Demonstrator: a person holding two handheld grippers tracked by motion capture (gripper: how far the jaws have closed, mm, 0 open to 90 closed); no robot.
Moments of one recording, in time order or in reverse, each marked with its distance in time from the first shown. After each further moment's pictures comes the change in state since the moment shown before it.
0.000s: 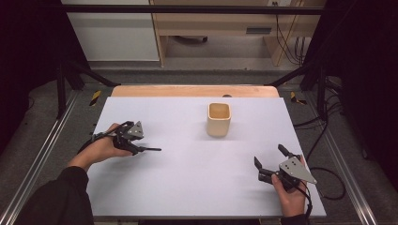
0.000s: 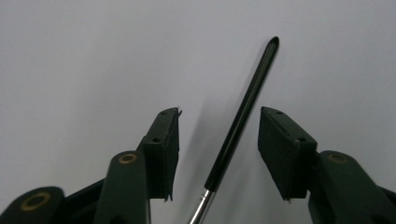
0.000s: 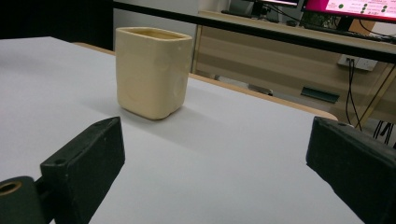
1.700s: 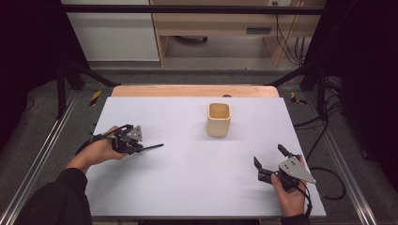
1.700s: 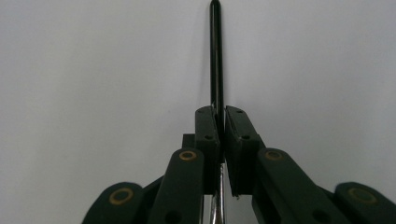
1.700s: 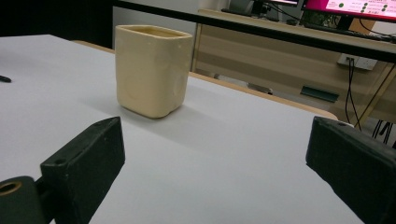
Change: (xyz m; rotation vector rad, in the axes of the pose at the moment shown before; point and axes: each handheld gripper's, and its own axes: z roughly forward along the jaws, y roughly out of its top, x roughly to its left) left arm -0.006 0.000 -0.004 0.023 -0.050 0.020; right arm 0.001 0.000 0.001 0.004 -0.002 -0.004
